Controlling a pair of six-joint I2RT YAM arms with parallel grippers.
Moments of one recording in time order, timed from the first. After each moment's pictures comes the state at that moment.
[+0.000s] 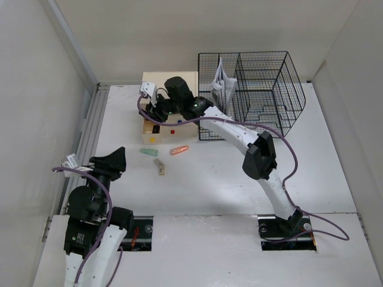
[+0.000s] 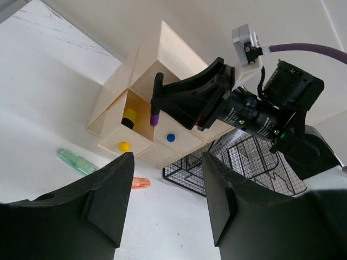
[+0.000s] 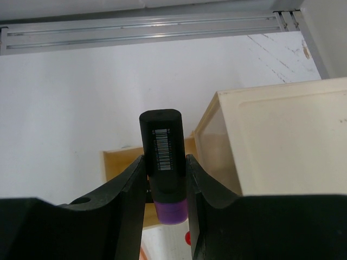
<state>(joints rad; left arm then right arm) -0.25 0.08 0.67 -0.55 -0.26 -0.79 0.83 2.31 2.30 -0.38 -0.47 -0.34</state>
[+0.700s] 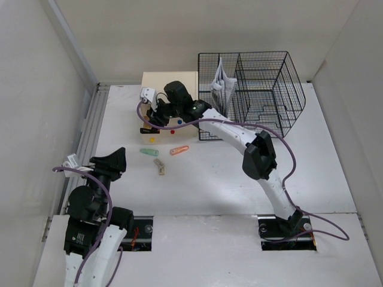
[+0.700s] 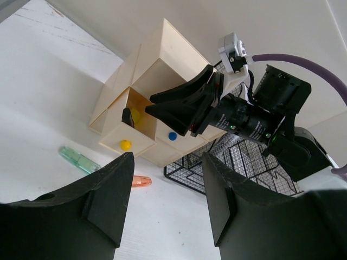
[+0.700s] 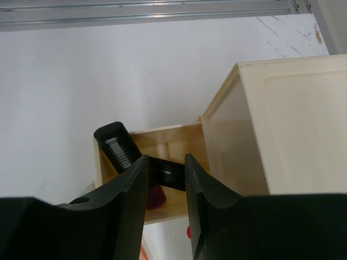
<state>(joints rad) -0.25 0.08 0.67 -0.56 -0.26 -0.79 0.83 2.31 2.24 -0.37 -0.46 -0.38</state>
